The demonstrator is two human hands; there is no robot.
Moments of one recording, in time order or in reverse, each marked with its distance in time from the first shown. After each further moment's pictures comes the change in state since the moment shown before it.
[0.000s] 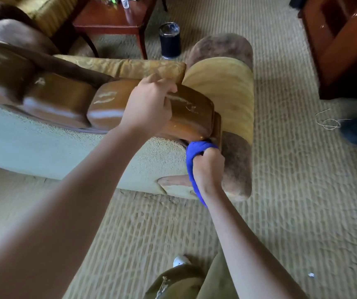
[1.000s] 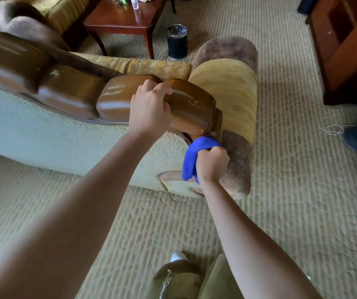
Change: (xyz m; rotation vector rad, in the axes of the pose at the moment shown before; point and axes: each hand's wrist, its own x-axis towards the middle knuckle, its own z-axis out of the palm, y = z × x) left_hand -0.030 0.004 0.007 0.029 0.060 -0.223; right_hand -0.003 0.005 -0.001 -0.064 0.149 0.100
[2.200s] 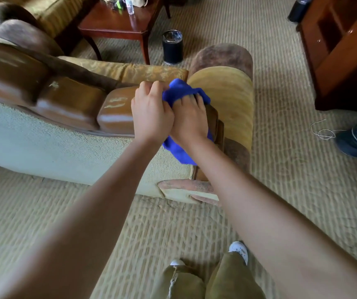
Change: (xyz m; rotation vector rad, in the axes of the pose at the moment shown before) left_hand 0.026 -0.004 0.005 -0.162 0.174 -0.080; right_hand 0.034 -0.111 0.024 -0.650 -0.042 -0.913
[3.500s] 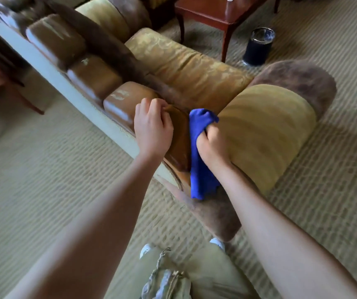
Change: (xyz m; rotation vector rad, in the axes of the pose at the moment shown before) left_hand 0.000 0.038 0.076 0.309 0.399 -0.321; right_hand 0.035 0.122 -0.003 0.970 -0.283 -0.058
